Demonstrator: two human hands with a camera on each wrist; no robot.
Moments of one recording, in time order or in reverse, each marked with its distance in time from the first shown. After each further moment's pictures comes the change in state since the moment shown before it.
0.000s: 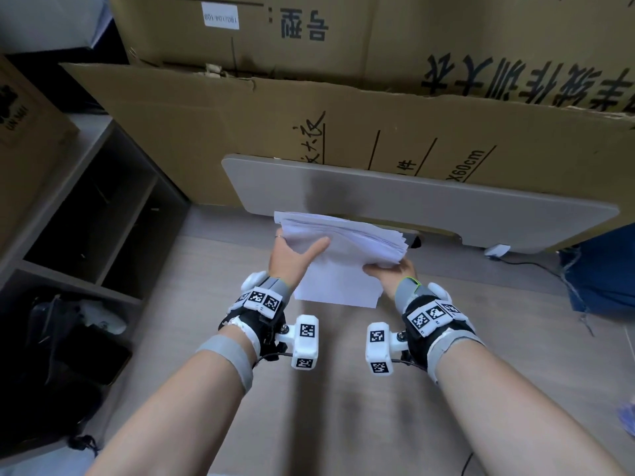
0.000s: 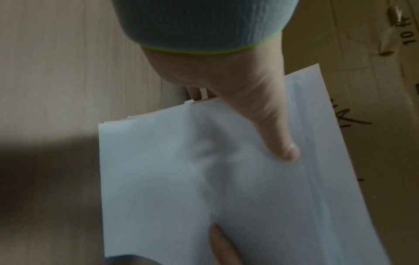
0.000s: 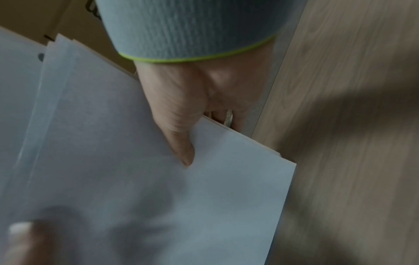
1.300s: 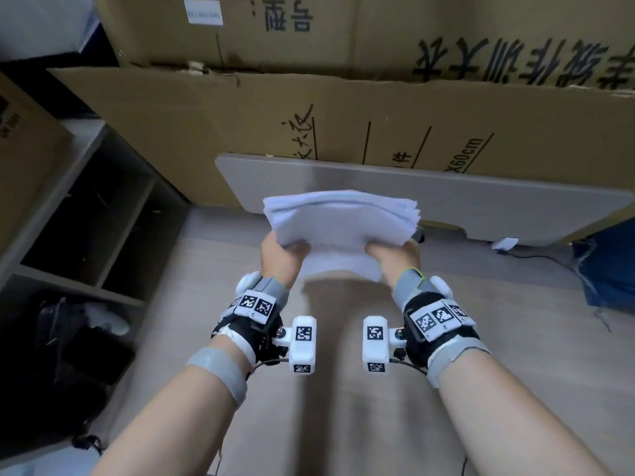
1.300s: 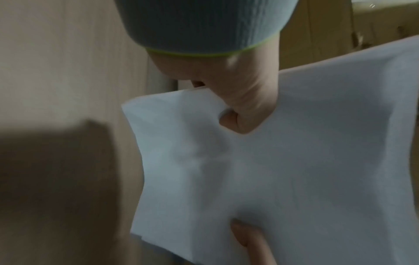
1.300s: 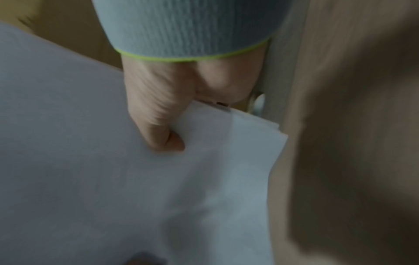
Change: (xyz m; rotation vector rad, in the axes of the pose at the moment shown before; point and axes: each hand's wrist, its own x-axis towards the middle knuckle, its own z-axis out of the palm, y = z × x) left_hand -0.008 0.015 0.010 0.049 0.131 0.049; right_hand -0.004 -0.029 -0.002 0.210 0.062 -0.083
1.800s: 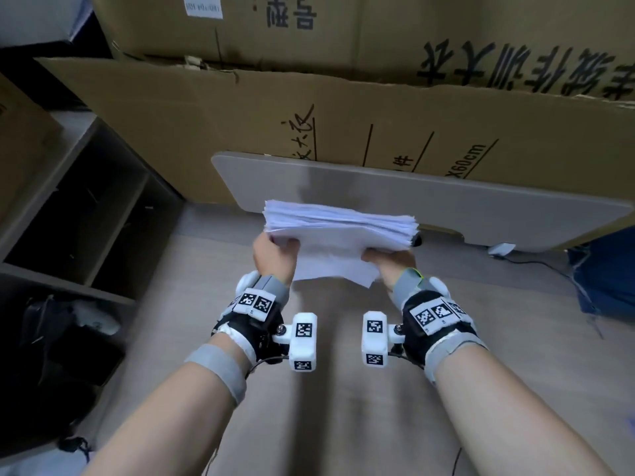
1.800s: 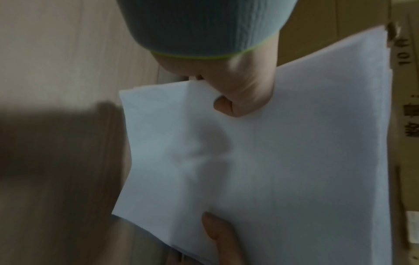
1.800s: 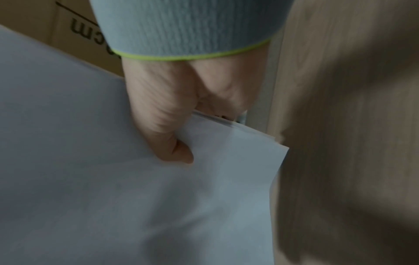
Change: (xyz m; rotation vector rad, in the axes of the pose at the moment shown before) left_hand 0.020 -0.006 0.010 0.026 0.178 -0.049; right_hand 0.008 0.004 0.002 -0.056 -0.064 0.092
